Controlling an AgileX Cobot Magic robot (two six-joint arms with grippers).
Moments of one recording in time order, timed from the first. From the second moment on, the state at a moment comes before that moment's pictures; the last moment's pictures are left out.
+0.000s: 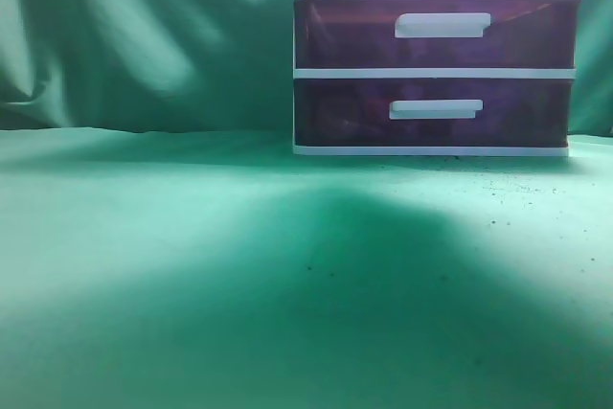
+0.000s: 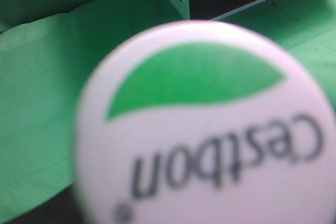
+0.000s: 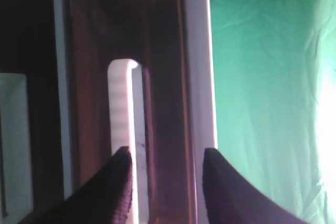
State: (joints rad) left arm -0.33 0.80 -0.93 -0.04 0.75 0.18; right arm 0.22 1.70 -1.19 -0.27 -0.31 -1.23
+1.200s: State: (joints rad) left arm -0.33 0.81 -0.93 0.03 0.75 0.18; right arm 0.22 1.83 -1.29 -0.31 -0.30 -1.25
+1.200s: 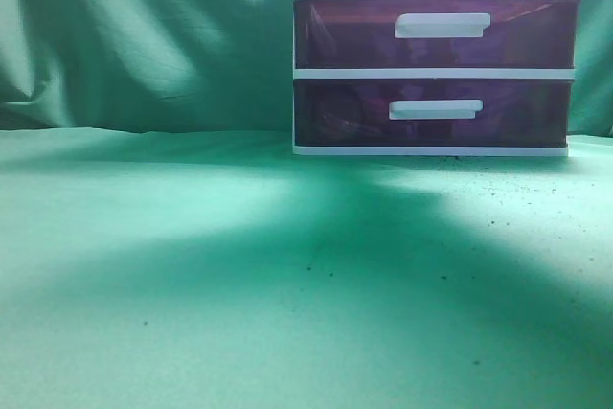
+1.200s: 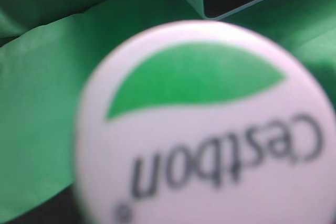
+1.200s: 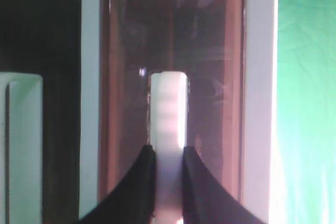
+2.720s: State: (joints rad) left arm -0.33 0.82 -1.00 -0.28 0.53 0.26; right arm 0.31 1.37 -0.74 -0.28 -0.30 -1.25
